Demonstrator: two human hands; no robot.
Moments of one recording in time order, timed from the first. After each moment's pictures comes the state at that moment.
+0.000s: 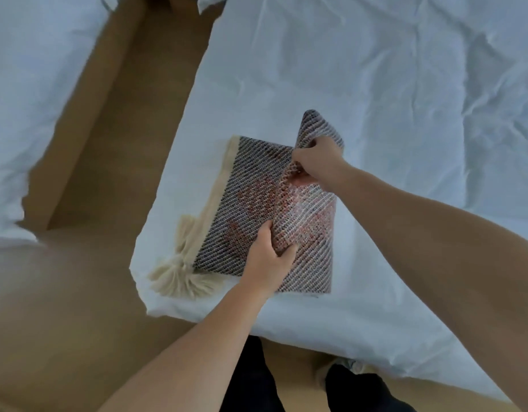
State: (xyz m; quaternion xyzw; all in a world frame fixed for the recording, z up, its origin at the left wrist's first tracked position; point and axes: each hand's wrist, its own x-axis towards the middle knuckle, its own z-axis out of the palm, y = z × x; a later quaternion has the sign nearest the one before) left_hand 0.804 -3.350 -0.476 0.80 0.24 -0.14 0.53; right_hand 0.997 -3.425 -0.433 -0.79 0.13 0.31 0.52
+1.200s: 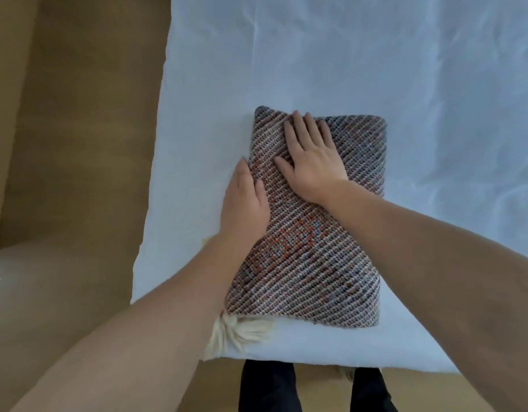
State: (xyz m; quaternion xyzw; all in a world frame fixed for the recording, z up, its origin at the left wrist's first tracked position) left_hand 0.920 -3.163 -0.600 0.91 0.15 -0.10 0.37; right_hand 1.010 -3.299 -0.598 -0.96 -0.23 0.14 0.03
